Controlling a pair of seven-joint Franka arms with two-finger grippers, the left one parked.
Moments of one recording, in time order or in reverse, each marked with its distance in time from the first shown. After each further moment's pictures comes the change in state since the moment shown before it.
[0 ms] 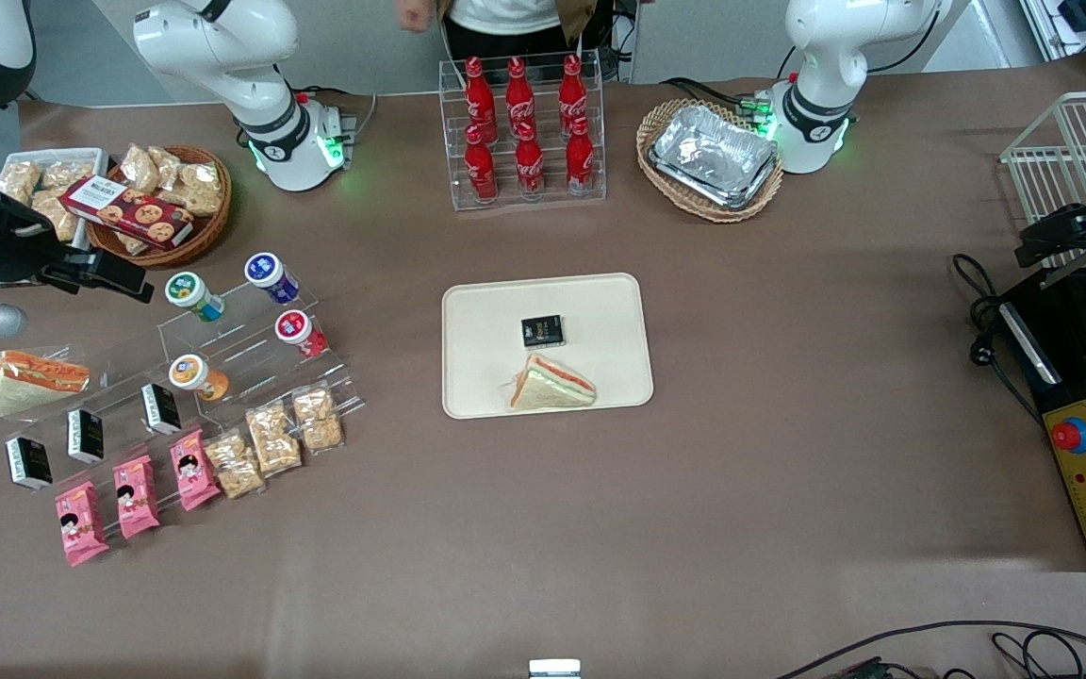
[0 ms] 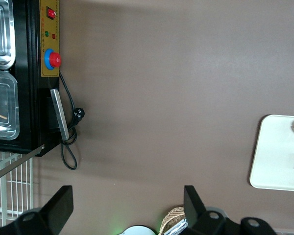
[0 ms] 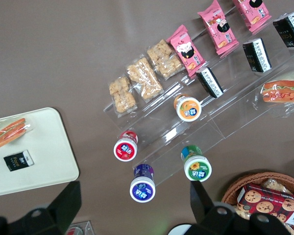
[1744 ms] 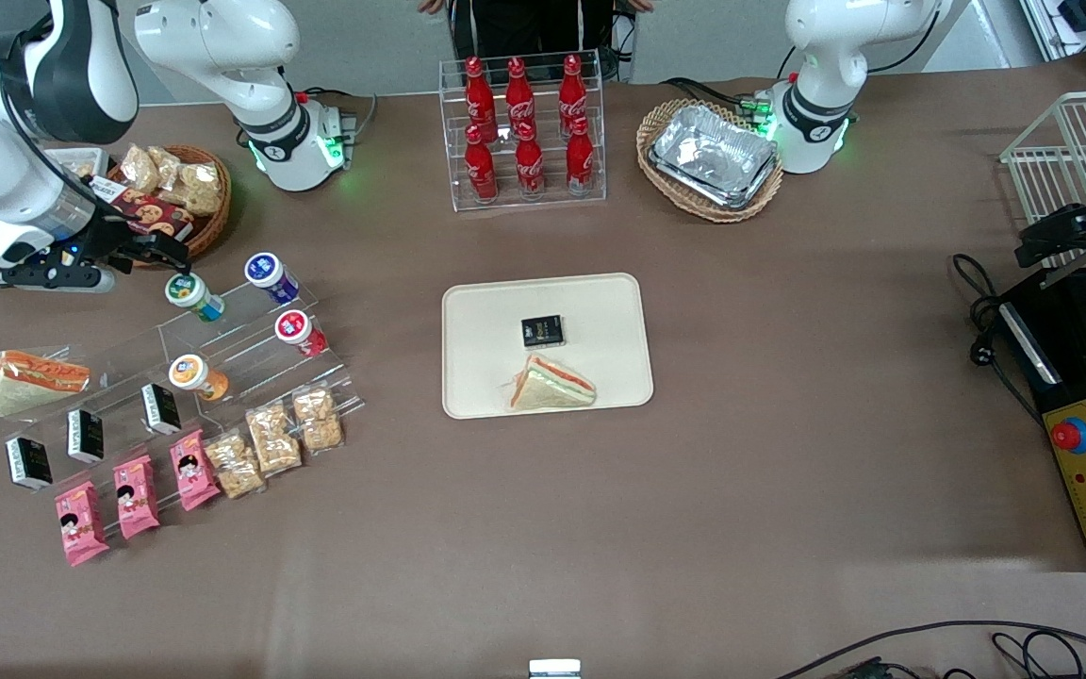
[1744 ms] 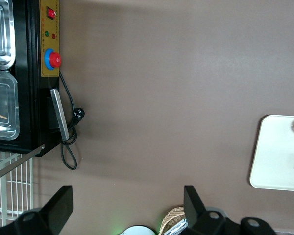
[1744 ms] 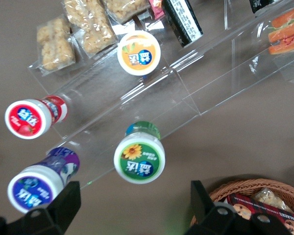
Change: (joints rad) arm -0.140 -0.371 -0.017 -0.839 -0.080 0.475 -0.236
